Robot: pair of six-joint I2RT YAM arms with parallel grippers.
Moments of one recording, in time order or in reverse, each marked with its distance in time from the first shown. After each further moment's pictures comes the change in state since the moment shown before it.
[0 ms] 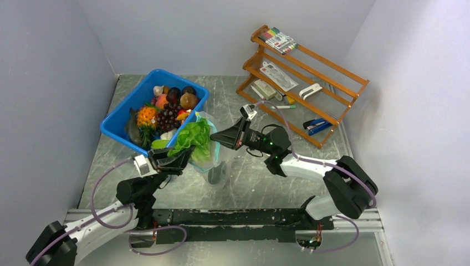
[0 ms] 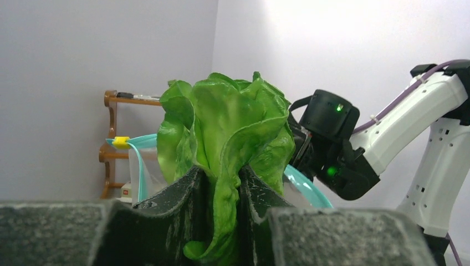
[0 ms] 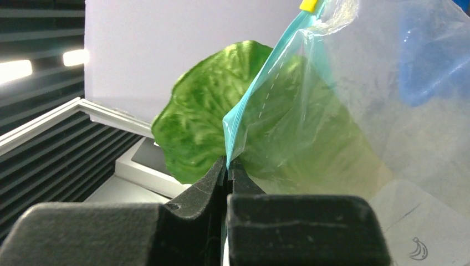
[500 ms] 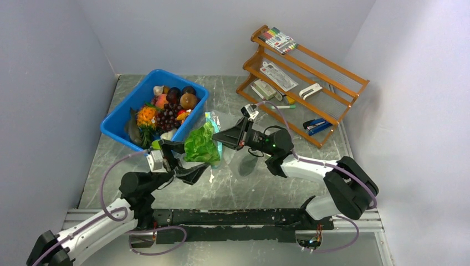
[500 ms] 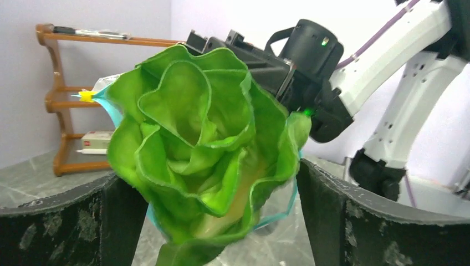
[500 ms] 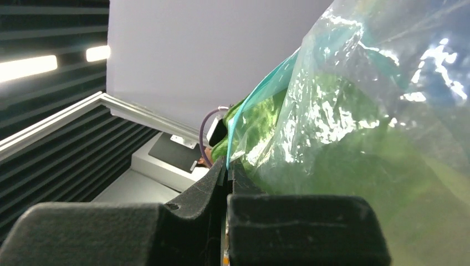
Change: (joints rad) left arm -0.004 -0.109 0.053 -0.385 0.157 0.020; right arm -0.002 -0.014 -0.020 0.078 -0.004 0.066
